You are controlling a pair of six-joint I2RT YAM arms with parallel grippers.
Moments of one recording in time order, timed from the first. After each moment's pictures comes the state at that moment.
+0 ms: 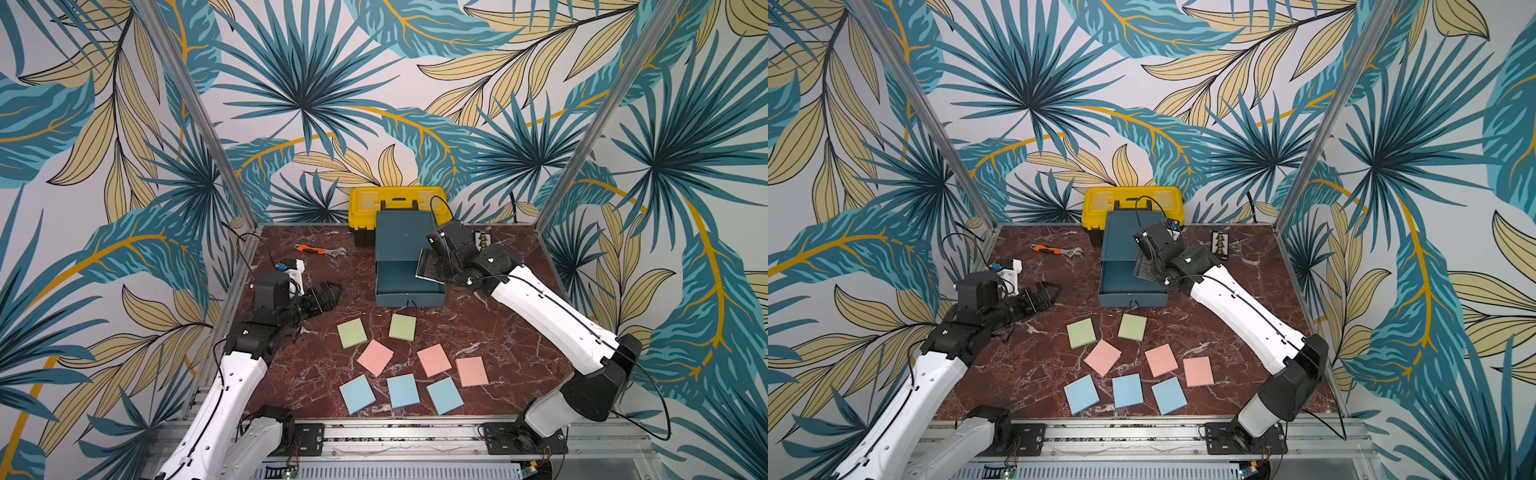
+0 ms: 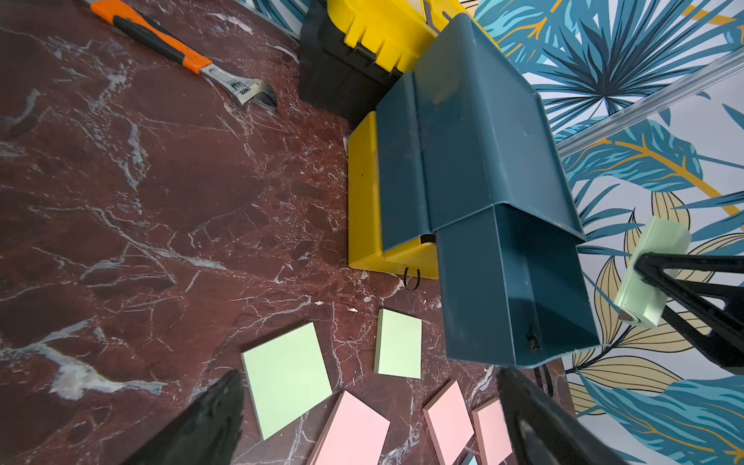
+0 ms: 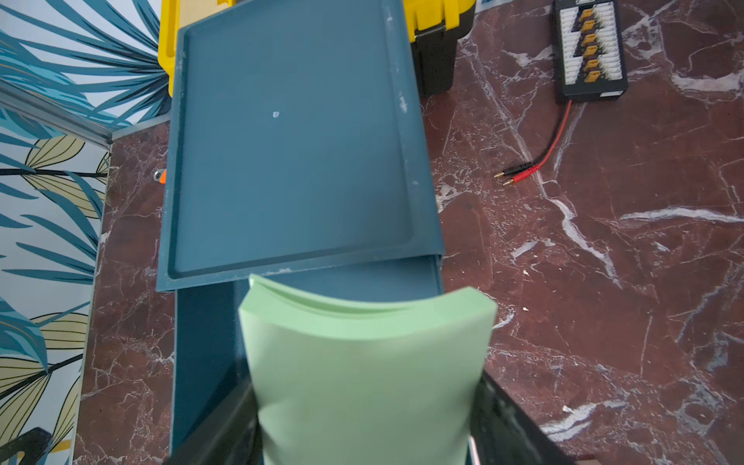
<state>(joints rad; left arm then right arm) -0.14 0.89 0.82 -0.49 0.35 -0.59 0.70 1.59 1.70 -0.98 0.34 0.78</state>
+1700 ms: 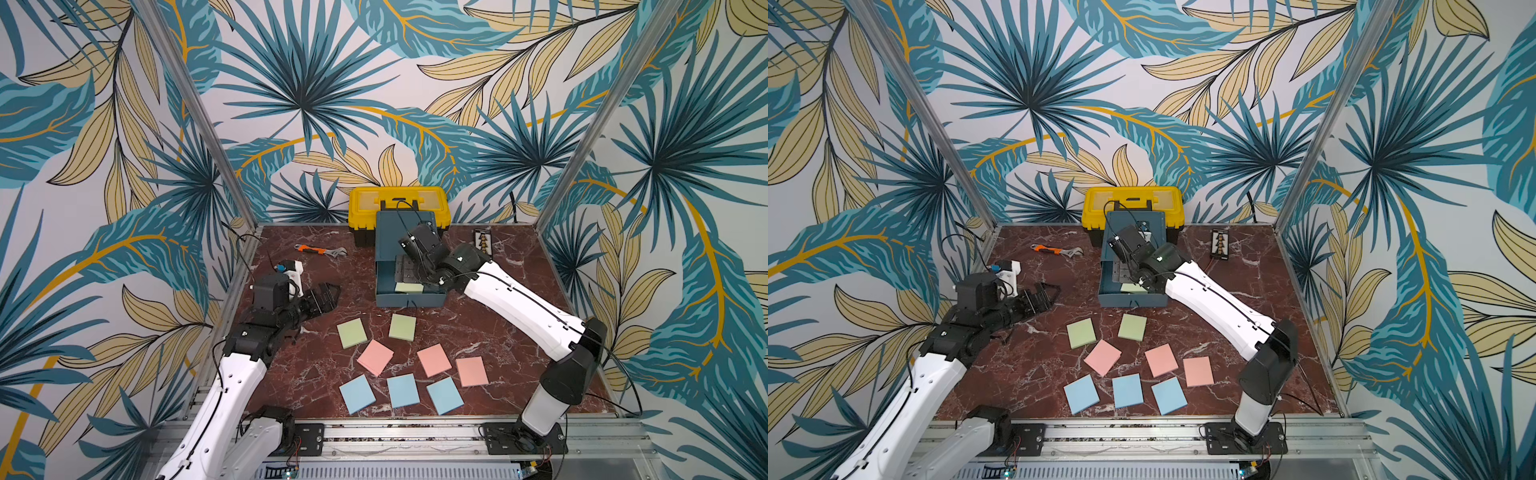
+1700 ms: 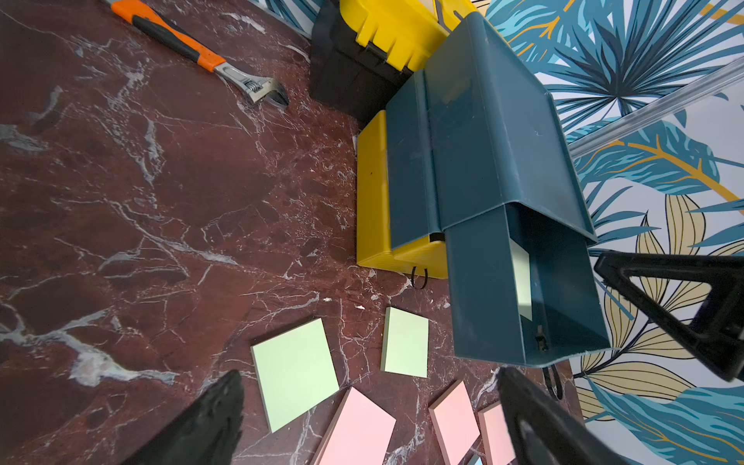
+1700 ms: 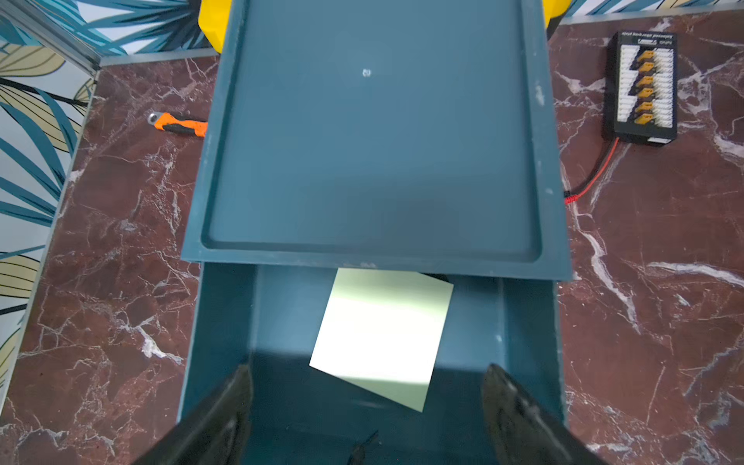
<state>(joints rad) -0.14 0.88 0.82 -0.51 0.33 -0.59 0.78 1.74 1.81 -0.99 0.39 0.66</state>
